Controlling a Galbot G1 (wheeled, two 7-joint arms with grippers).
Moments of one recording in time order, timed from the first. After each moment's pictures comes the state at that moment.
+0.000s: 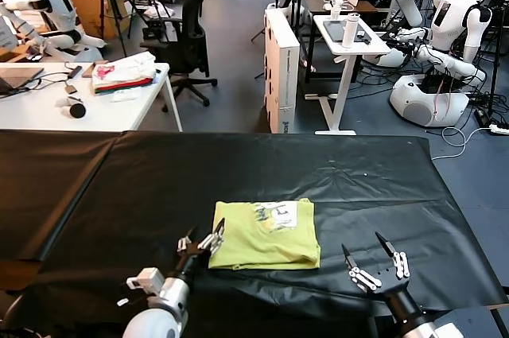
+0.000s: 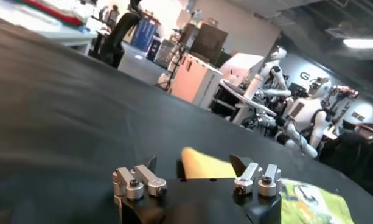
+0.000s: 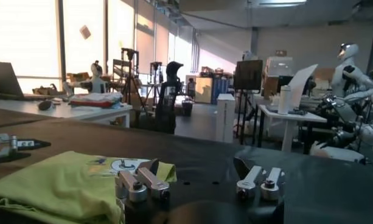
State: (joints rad) left arm 1.49 -1.49 -0.47 -1.92 -0.50 0.19 0.10; right arm -1.89 1.02 0.63 2.16 0.38 0.21 -0.04
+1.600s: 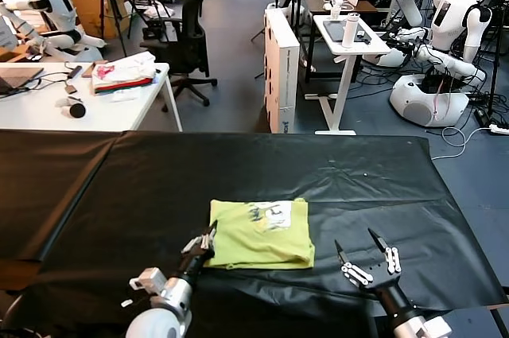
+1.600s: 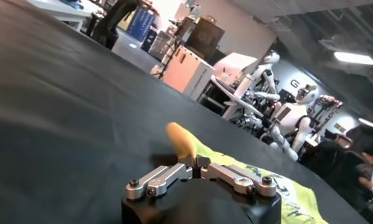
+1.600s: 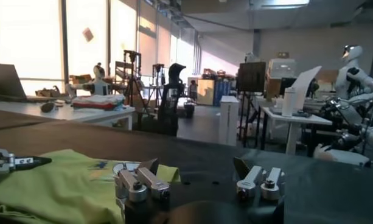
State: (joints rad) left arm 1.48 -1.48 -0.50 -1.92 -0.57 0.23 0.09; right arm -1.82 1.04 0.58 2.13 0.35 0.19 -0.03
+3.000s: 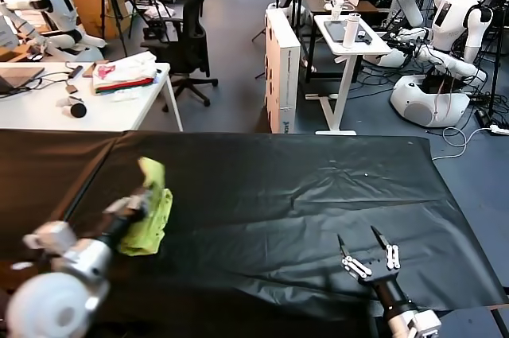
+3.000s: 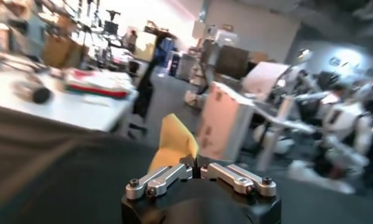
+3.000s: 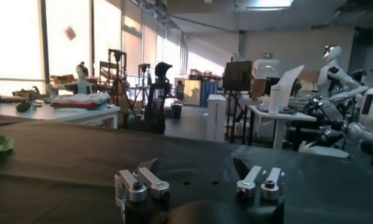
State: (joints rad) left arm 1.43 -1.15 -0.63 -2.28 -0.95 0.52 -0.21; right arm -1.77 1.12 0.57 2.08 0.27 0.17 0.01
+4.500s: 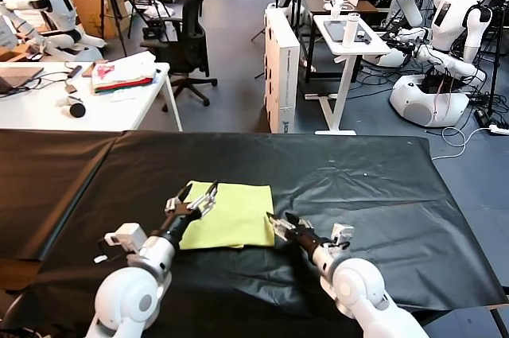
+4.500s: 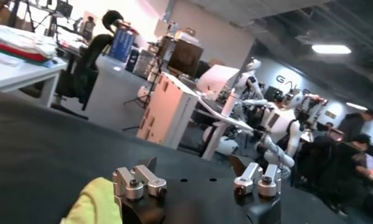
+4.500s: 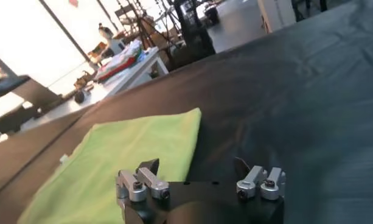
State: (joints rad) left arm 1.34 -1.31 -0.46 -2.12 -0.68 0.39 -0.08; right arm -1.13 1.16 0.15 1.82 0.94 -0.42 0.12
